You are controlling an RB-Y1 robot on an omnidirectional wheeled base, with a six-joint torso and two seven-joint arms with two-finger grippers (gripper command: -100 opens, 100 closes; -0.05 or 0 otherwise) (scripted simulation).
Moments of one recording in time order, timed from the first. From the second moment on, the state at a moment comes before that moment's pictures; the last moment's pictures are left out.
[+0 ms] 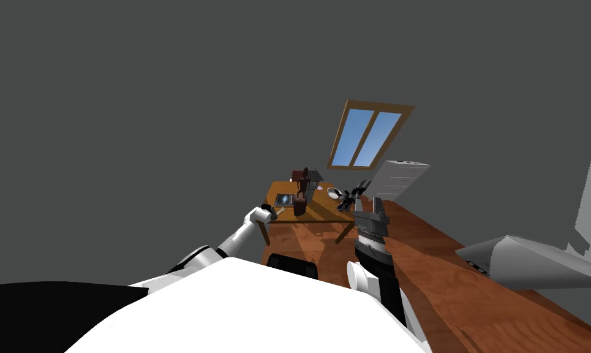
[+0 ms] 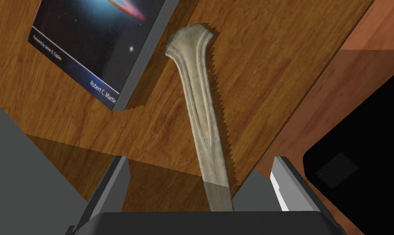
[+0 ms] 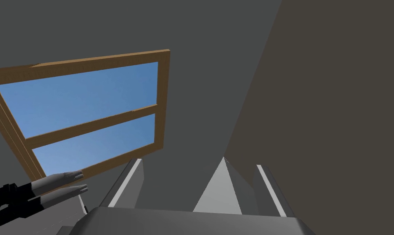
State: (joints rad) left arm -0.24 0.27 -0.21 -1.20 0.25 0.76 0.84; right arm 0.53 0.02 -0.02 -2.20 0.04 -0.53 -0.17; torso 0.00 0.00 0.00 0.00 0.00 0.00
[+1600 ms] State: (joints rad) left arm -0.46 0.25 -0.21 -0.80 0.36 1.05 1.03; right arm 0.53 0.02 -0.02 -2.20 0.04 -0.53 -0.17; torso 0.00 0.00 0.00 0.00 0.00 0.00
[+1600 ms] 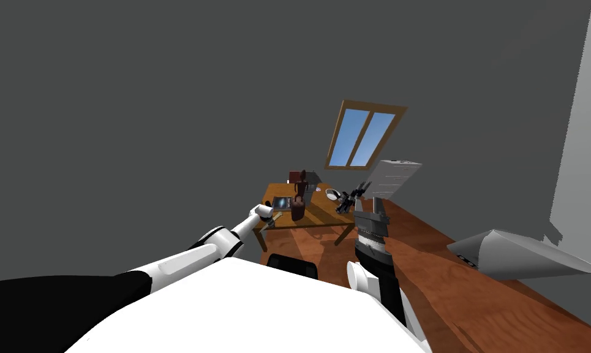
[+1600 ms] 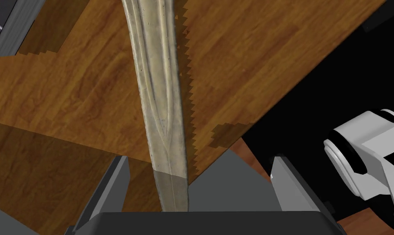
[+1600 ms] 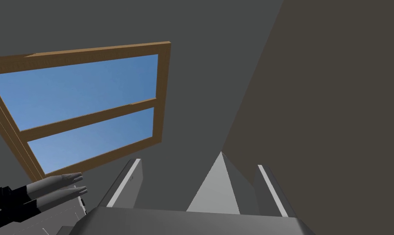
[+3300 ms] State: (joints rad) left arm -0.38 0.35 -0.20 -0.79 0.48 1.12 0.89; right arm 0.53 0.02 -0.02 -2.20 0.04 -0.53 -0.17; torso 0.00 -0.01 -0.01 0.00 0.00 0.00
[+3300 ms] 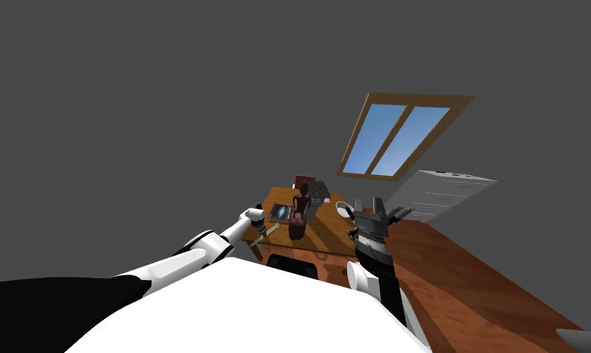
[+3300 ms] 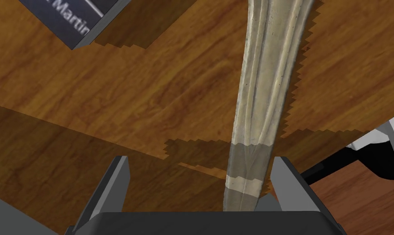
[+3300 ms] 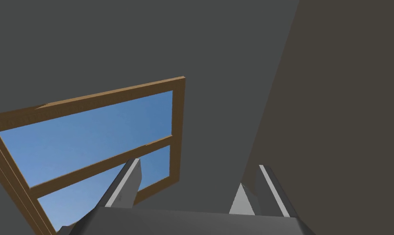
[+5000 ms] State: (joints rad) left arm -0.08 0.54 -0.18 -1.04 0.65 1.08 0.42; right arm 0.53 0.02 -0.02 -2.20 0.04 -0.53 -0.17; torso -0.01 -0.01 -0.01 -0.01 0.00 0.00
